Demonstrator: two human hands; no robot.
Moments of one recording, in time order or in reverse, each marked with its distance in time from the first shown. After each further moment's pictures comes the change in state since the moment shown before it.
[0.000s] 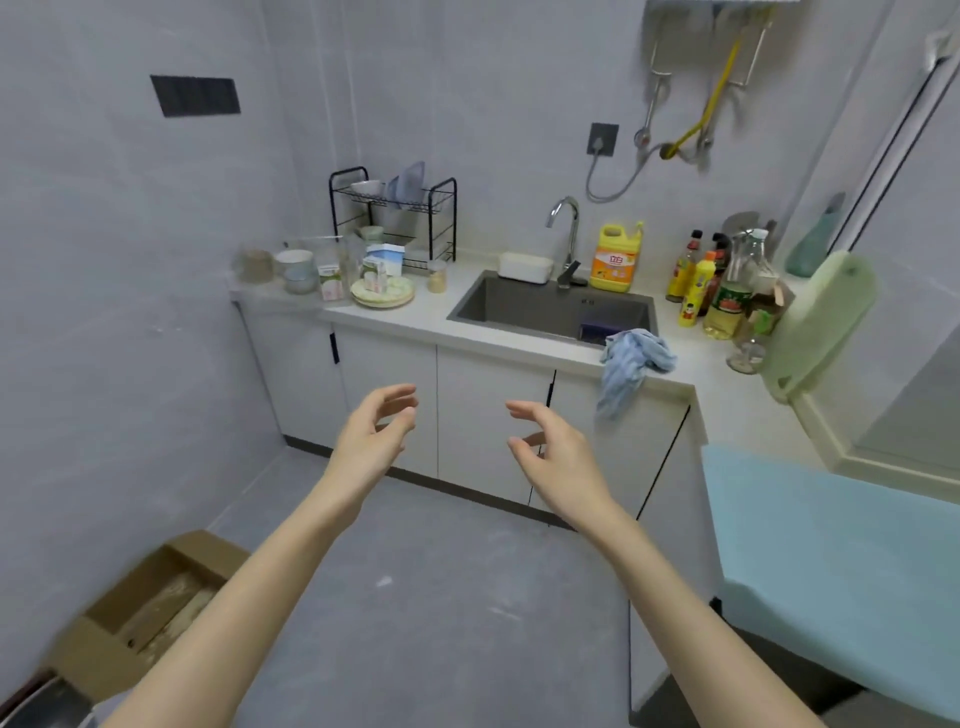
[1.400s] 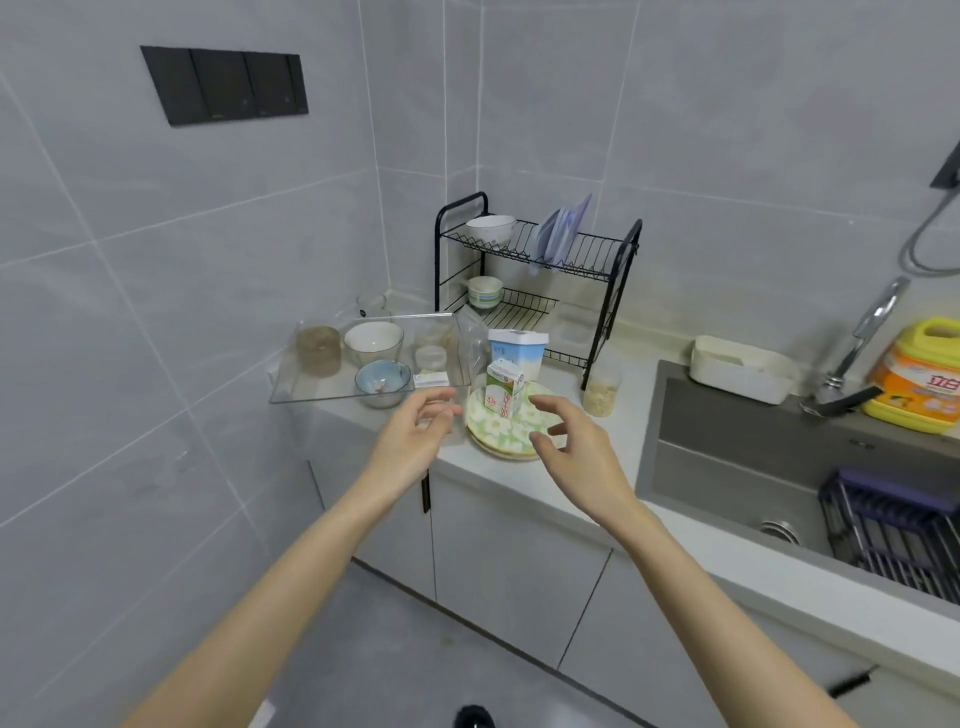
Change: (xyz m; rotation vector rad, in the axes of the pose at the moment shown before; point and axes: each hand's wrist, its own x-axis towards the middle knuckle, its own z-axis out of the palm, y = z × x) left_hand 0.670 -0.126 -0.193 0.124 0.042 -0.041; right_hand 0.678 0.014 0.305 0.040 -0.077 -0.047
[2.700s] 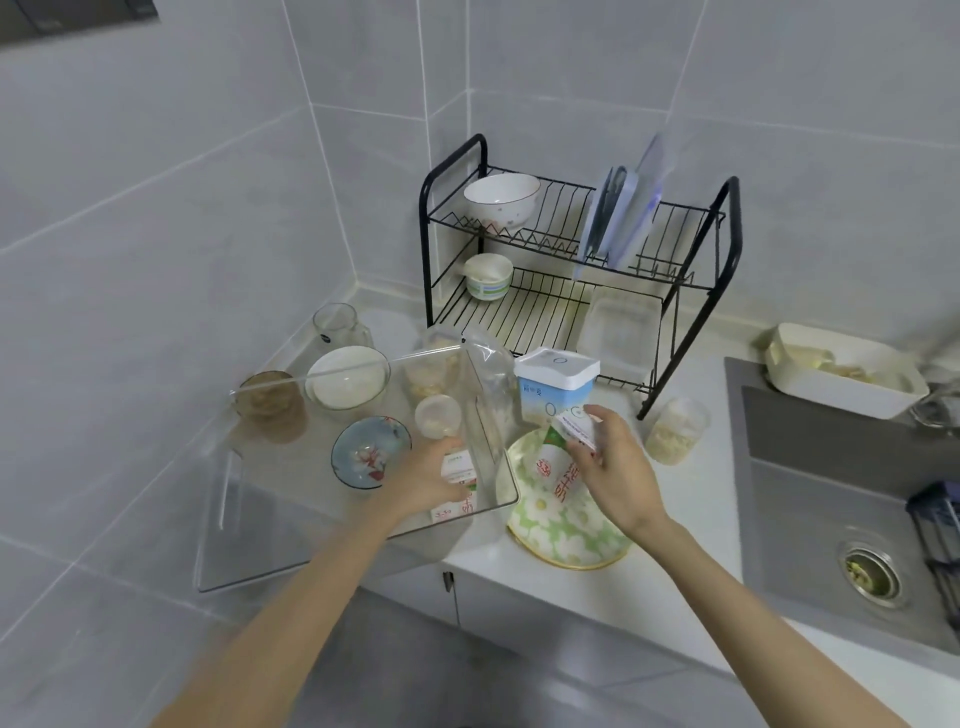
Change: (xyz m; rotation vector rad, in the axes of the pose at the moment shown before) left_hand 0.307 -0.158 -0.006 0.580 -0.536 -0.150; right_hand 0.230 0.113 0.091 -0.180 0.075 0.276
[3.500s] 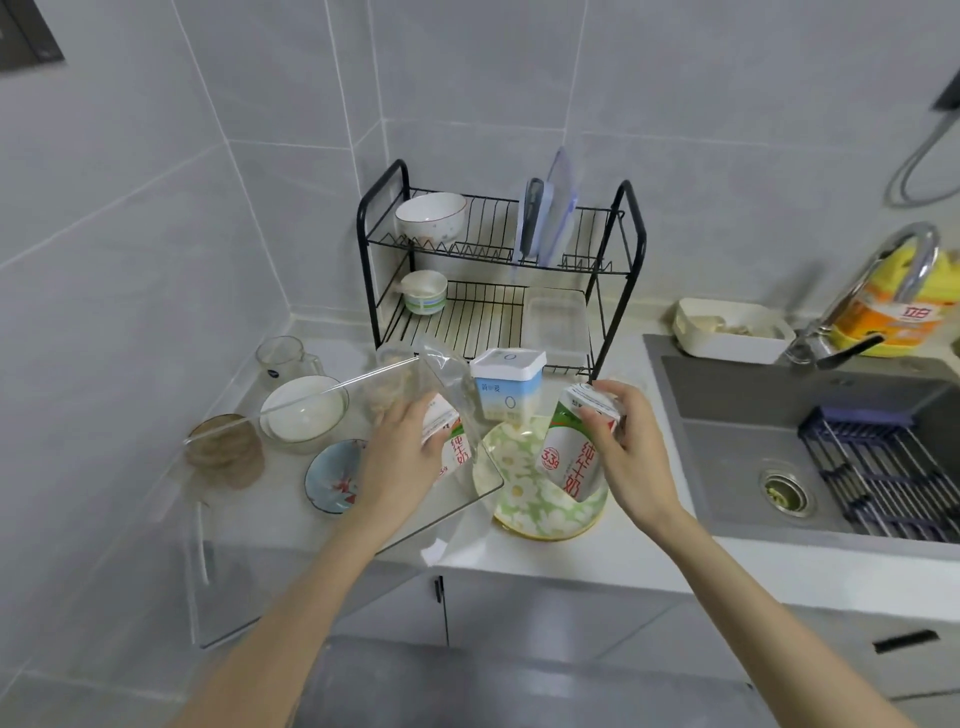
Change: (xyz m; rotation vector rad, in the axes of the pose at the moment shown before) left_hand -0.034 0.028 -0.031 0.052 0.472 0.322; right_hand -0.062 -0.051 -0.038 0.344 0.359 0.047
